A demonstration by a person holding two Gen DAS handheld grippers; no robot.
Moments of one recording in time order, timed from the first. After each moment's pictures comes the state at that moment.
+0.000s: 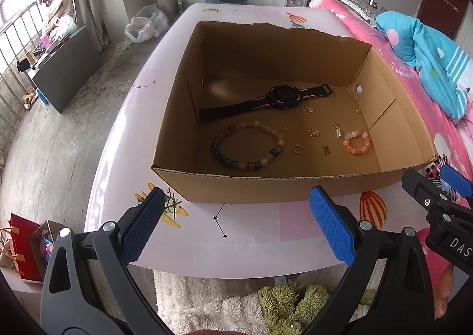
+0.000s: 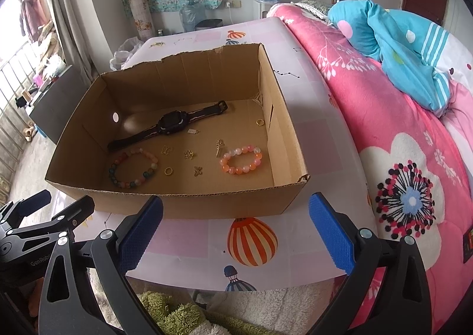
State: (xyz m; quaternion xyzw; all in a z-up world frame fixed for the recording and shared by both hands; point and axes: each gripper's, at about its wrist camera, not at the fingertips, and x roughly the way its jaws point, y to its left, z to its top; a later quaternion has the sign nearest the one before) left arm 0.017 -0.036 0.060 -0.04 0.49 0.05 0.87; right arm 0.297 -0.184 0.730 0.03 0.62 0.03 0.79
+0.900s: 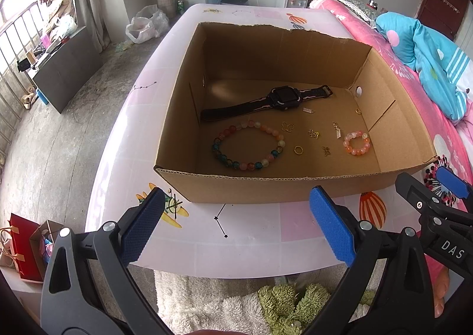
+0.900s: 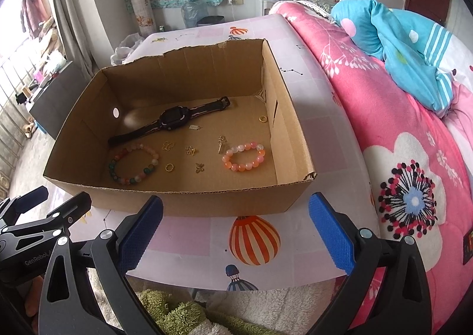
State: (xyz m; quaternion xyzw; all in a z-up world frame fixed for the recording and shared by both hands) left arm 0.019 -0.035 0.061 -0.04 0.49 0.05 0.87; right arm 0.298 -0.181 0.726 0.03 0.62 0.03 0.78
